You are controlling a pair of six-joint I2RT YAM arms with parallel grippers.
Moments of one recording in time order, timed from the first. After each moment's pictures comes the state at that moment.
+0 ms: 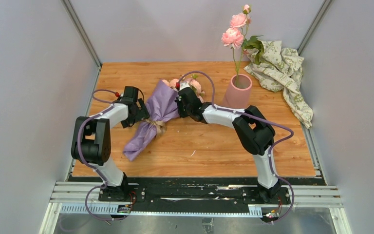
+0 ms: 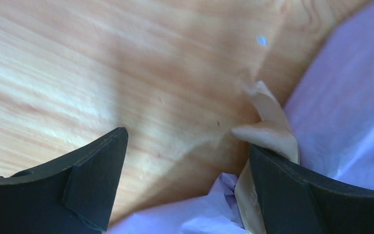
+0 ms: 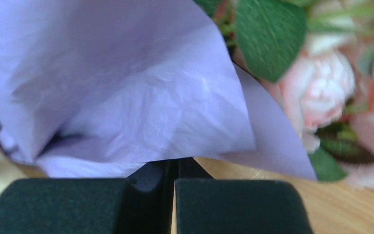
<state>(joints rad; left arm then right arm) -0.09 1.69 0.98 -0.39 -0.20 -0.56 0.79 2.04 1.39 0.01 0.08 0.29</state>
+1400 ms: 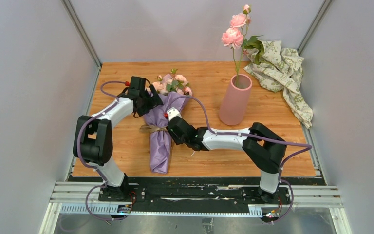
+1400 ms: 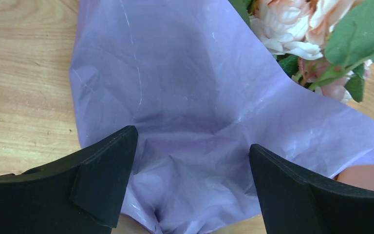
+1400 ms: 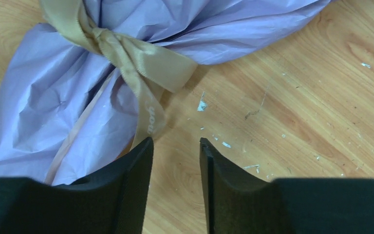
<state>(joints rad) -0.19 1.66 1.10 -0.33 0.02 -0.69 1.07 1.83 1.12 -0.01 0.34 0.20</state>
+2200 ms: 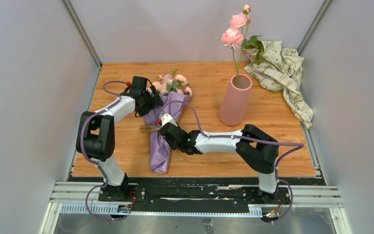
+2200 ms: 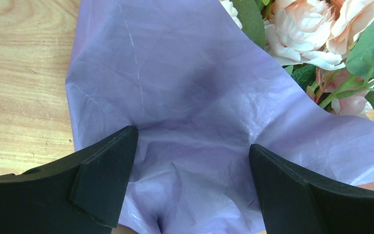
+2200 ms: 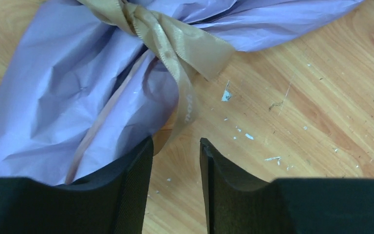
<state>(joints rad) -0.19 1.73 1.13 -0.33 0.02 -0.68 1.15 1.89 1.20 -0.11 0.41 0.21</state>
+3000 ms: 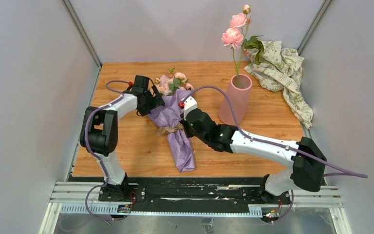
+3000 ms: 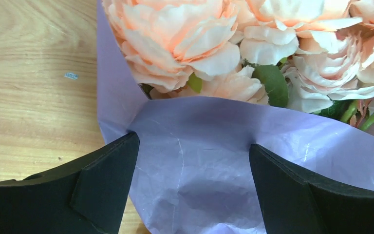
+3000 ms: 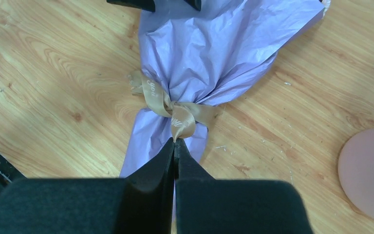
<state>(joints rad) -0.19 1.80 1.18 -0.33 0.02 -0.68 1.07 1.45 1.05 -0.11 0.36 0.22</state>
